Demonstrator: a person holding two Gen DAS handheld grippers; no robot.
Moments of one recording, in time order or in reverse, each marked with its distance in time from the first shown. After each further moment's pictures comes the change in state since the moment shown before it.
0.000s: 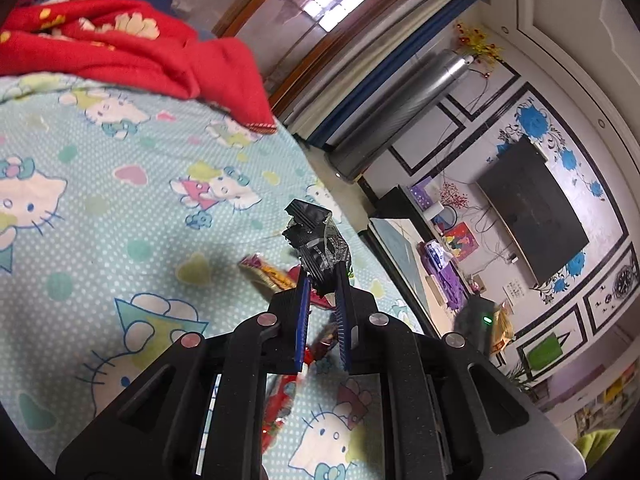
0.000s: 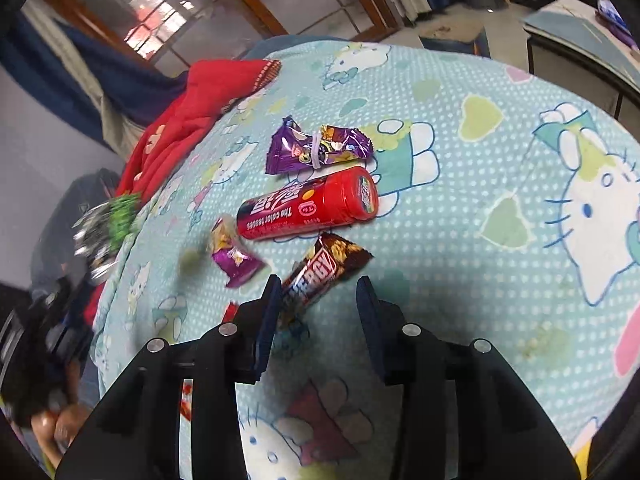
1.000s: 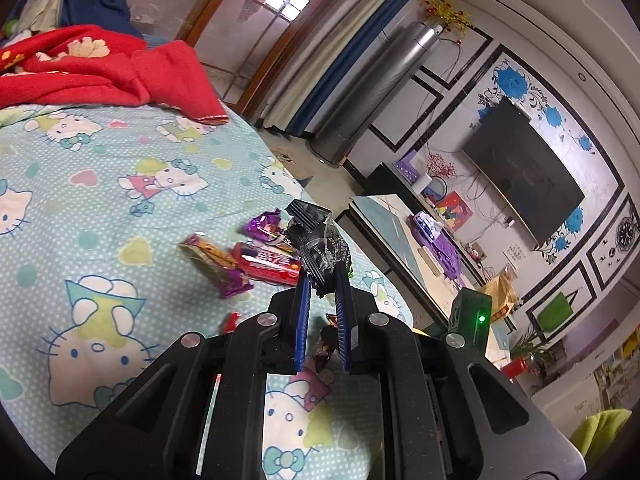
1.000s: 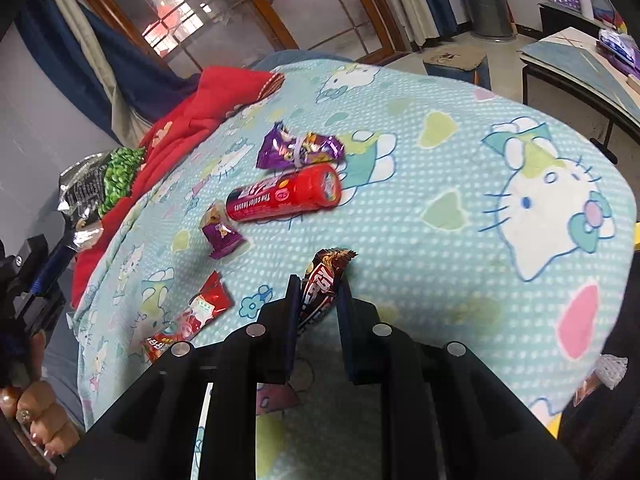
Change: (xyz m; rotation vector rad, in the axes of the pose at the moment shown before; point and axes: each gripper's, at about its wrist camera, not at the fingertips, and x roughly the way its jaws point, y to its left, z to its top) left arm 0.019 -0.051 -0.026 0.136 0.049 -0.019; right arm -0.046 -0.024 -0.027 -0.111 -0.086 -0.015
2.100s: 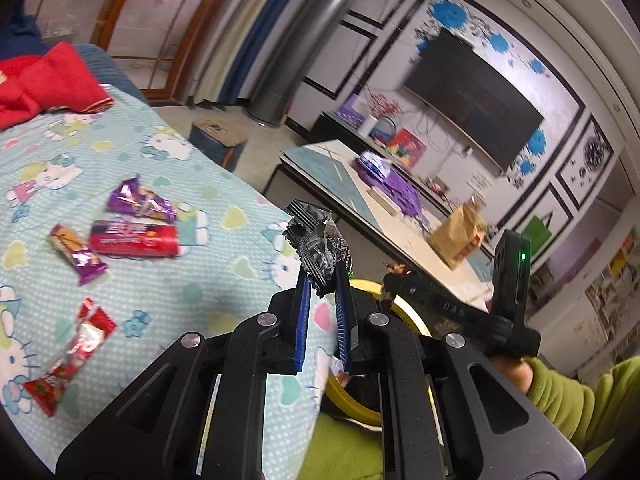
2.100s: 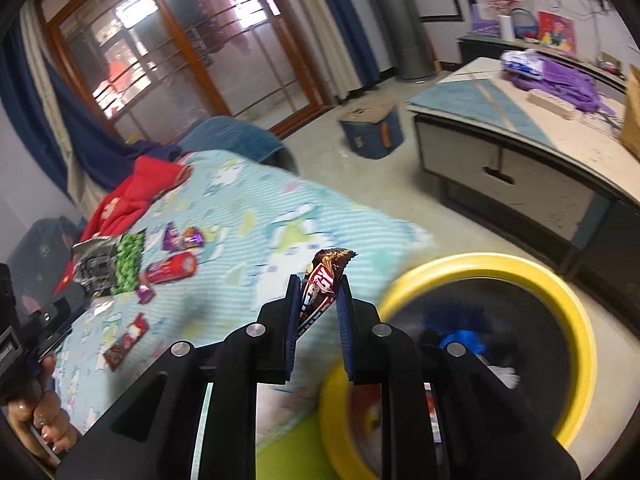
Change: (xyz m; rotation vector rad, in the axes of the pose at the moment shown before) left arm 0.063 -0.102 -0.038 0.219 0.162 -0.144; right arm -0.140 -0.122 0.001 0.108 -0.206 -0.233
